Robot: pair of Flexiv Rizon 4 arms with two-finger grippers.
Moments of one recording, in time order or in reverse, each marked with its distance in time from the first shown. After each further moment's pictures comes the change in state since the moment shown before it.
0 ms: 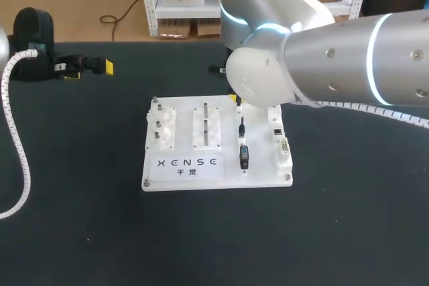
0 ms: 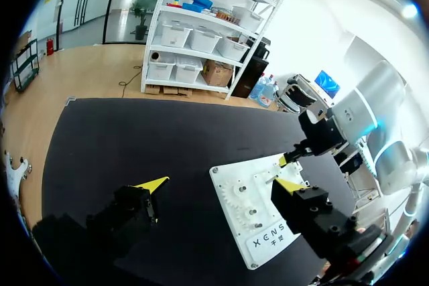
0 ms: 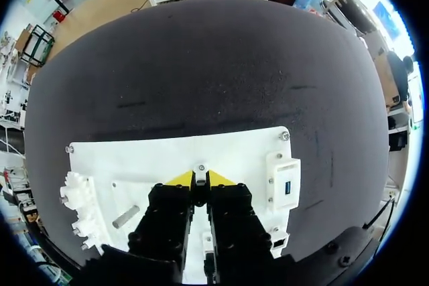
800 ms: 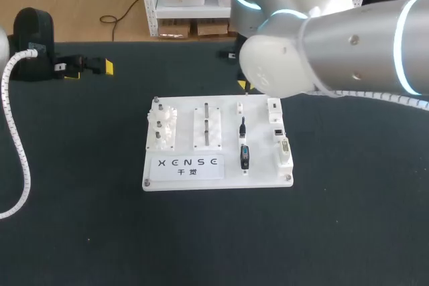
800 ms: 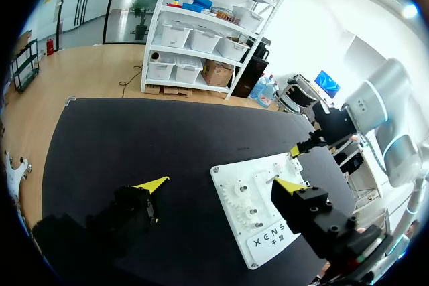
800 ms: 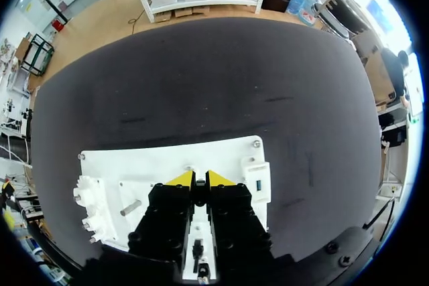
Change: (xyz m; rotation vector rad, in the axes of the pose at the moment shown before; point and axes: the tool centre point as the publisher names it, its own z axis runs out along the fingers) left arm 0.000 0.000 0.000 0.000 0.000 0.000; right arm -0.011 -0.020 -0.038 0.002 -0.049 0.033
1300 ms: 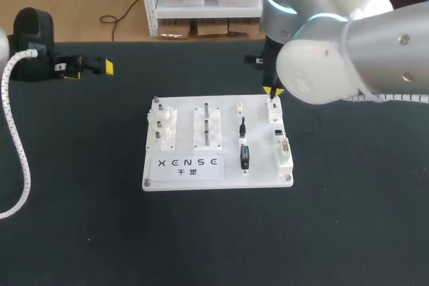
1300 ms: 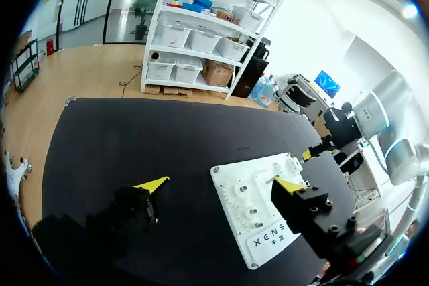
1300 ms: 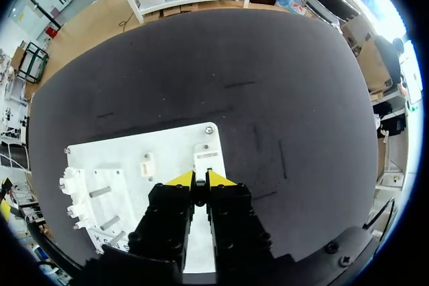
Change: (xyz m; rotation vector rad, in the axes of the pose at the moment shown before) left arm 0.000 0.000 0.000 0.000 0.000 0.000; right arm 0.016 -0.053 -0.004 0.009 0.017 0.056
